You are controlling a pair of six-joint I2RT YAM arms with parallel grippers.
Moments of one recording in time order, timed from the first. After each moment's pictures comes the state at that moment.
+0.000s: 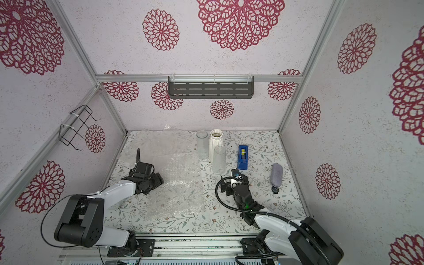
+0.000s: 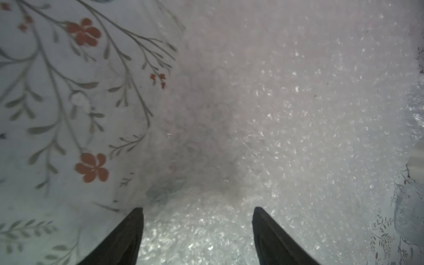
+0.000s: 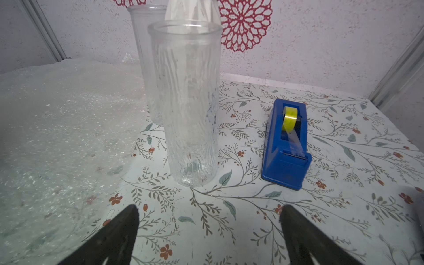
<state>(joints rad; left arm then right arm) -0.20 1.49 0.69 -0.26 0.00 -0.73 0.69 1.14 0.24 0.65 0.41 0.10</state>
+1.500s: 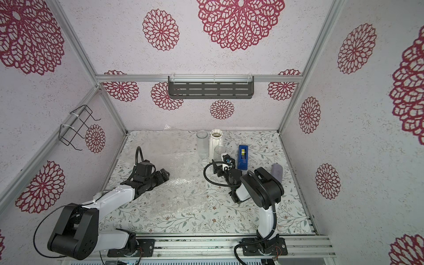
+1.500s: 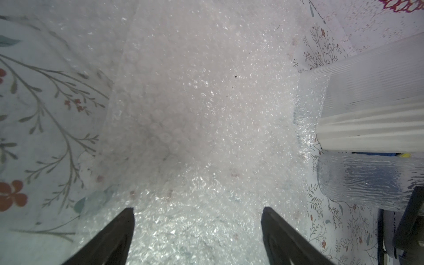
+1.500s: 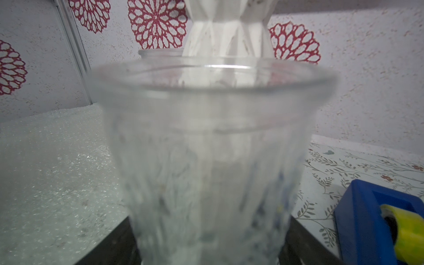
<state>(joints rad) -0.24 1.35 0.61 -0.09 0.06 -0.70 0.50 1.93 0.55 1.39 0.08 0.02</state>
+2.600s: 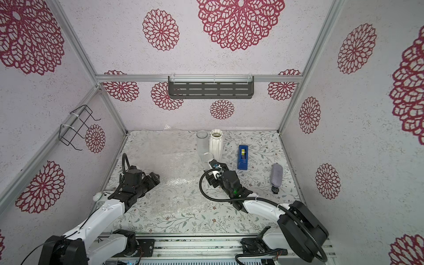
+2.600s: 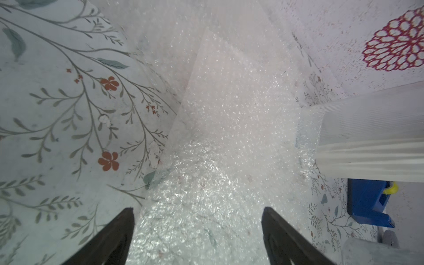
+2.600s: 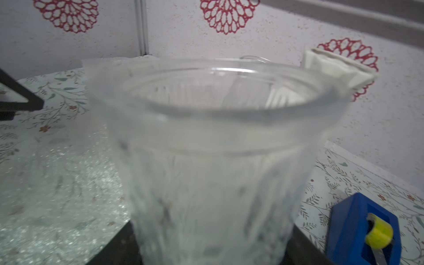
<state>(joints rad) -0.17 1.01 0.48 -0.19 -0.04 -0.75 0.79 1.28 0.56 0.46 0.17 -0.15</state>
